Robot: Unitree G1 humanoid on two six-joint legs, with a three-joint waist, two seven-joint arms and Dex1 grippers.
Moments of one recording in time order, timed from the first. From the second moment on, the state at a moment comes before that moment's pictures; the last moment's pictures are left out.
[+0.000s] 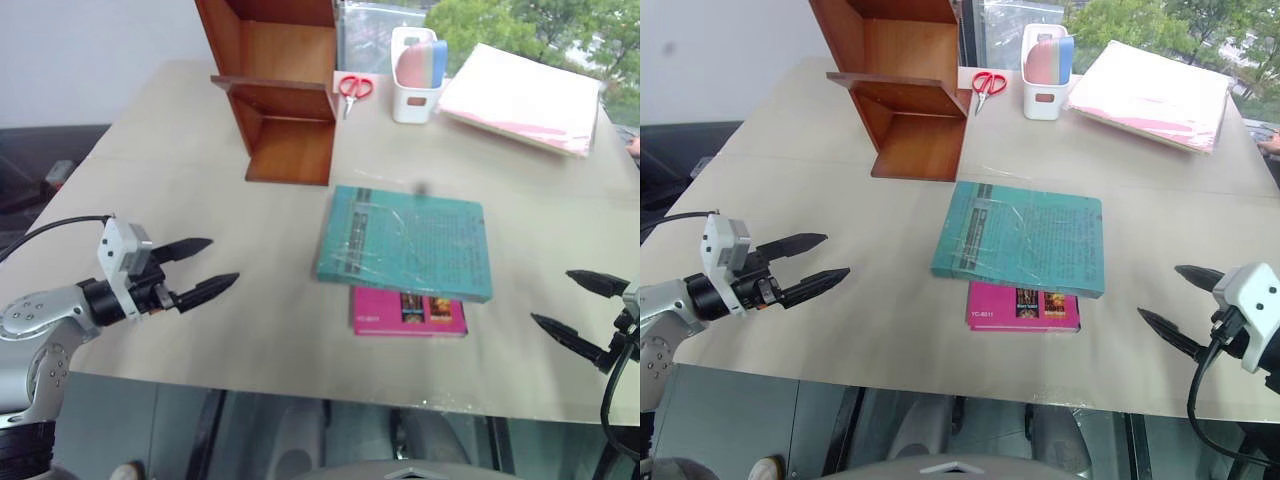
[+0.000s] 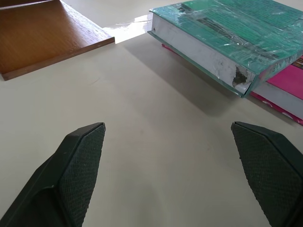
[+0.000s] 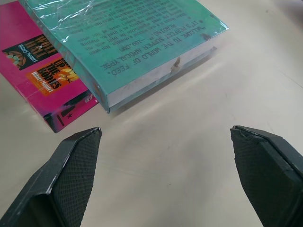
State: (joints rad) left arm 0.04 0.87 0.42 -0.17 -0.63 0.40 -1.07; right arm 0.44 -0.79 -0.64 -0.59 0.51 0.43 0.93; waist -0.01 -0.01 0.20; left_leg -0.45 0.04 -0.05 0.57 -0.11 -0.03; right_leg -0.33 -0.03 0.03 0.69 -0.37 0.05
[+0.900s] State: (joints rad) left arm 0.01 0.89 0.41 -0.28 -0.67 0.45 -1.15; right arm 0.18 -0.78 -0.21 -0.56 0.39 0.46 0.83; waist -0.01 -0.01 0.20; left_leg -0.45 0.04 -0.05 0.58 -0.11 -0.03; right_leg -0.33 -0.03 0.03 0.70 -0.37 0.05
